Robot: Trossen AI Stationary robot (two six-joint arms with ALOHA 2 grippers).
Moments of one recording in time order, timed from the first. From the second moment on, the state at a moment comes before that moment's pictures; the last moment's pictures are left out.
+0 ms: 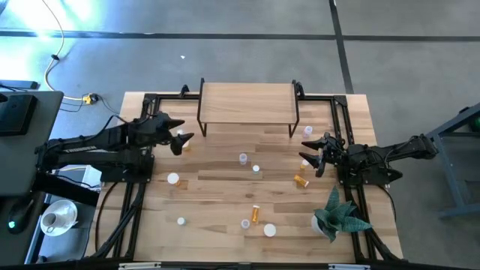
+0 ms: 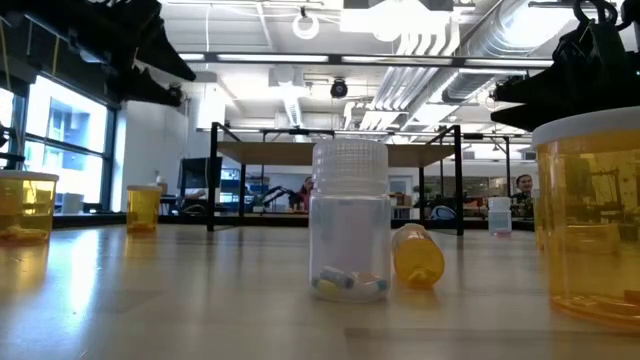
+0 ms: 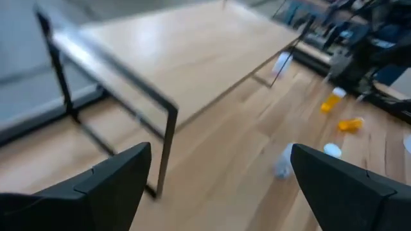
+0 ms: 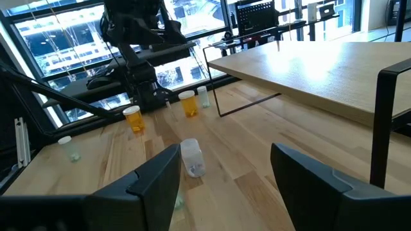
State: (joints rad) left arm 0.32 0.56 0.53 -0.45 -0.31 -0.43; right arm 0.21 0.14 0.01 0.07 0.50 0.26
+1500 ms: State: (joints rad) left arm 0.16 1.08 0.54 -0.74 -0.56 -1.12; right arm 0.21 0.14 0.01 0.07 0.50 0.26
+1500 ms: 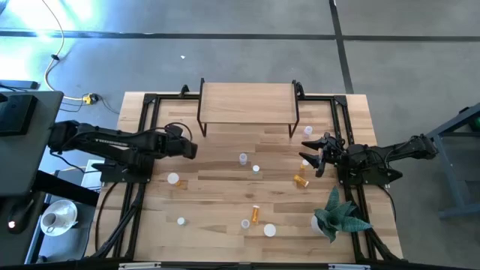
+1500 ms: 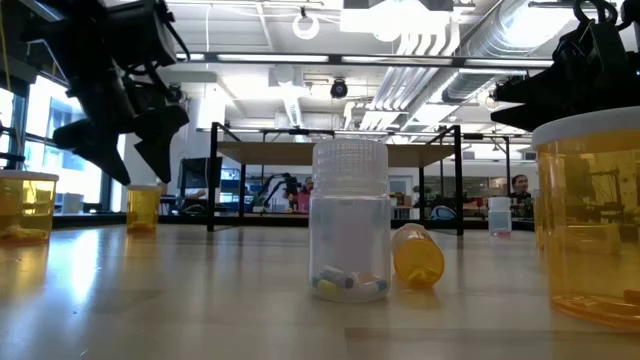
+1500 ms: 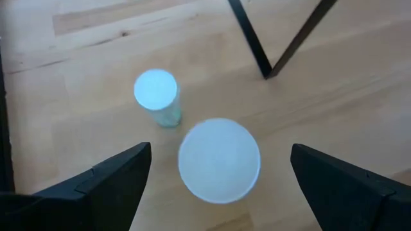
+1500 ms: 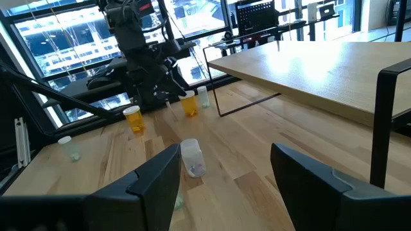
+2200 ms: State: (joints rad) left arm 0.12 1.26 0.54 -0.73 -0.67 -1.20; right arm 0.21 0.14 0.01 0.07 0.50 0.26
